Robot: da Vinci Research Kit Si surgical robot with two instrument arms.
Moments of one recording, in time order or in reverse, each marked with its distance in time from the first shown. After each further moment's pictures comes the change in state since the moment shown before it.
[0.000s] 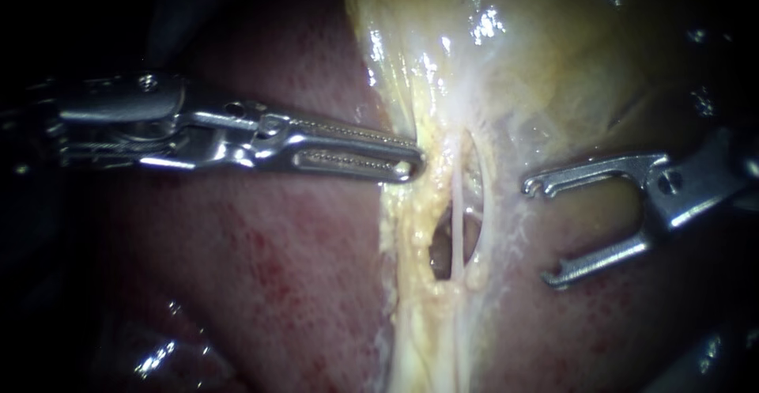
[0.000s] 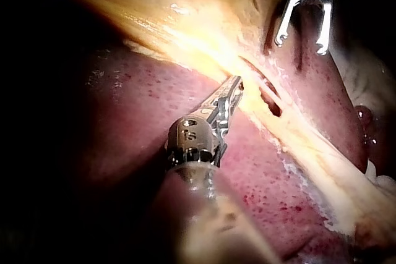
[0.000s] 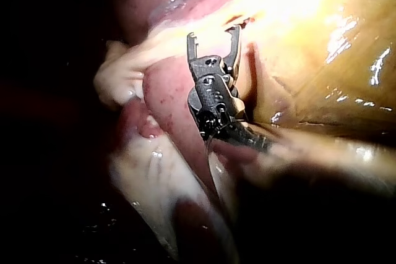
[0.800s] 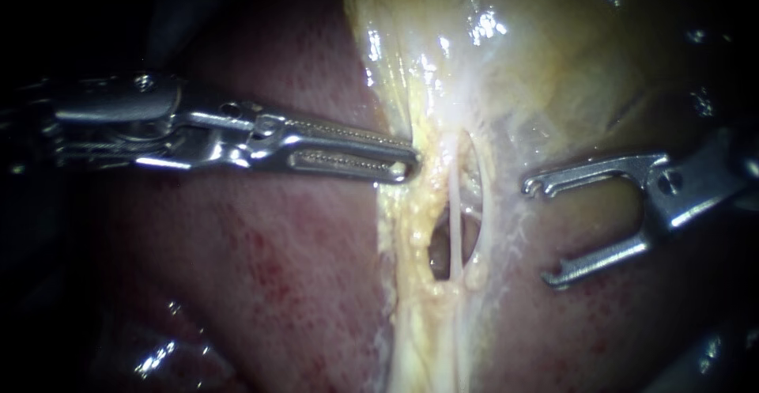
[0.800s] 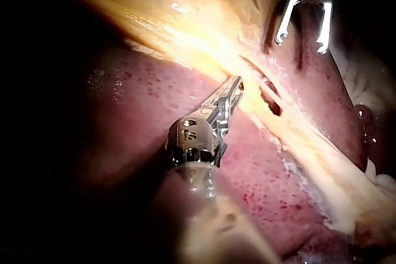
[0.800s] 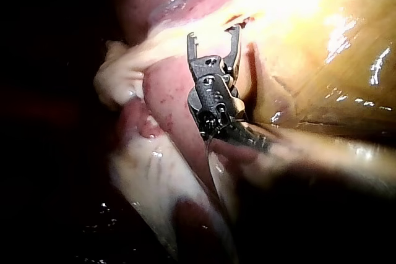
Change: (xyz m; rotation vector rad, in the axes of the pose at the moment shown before) right arm 0.000 0.000 0.000 0.000 0.000 0.000; left arm 0.000 0.000 0.000 0.002 -0.001 -0.001
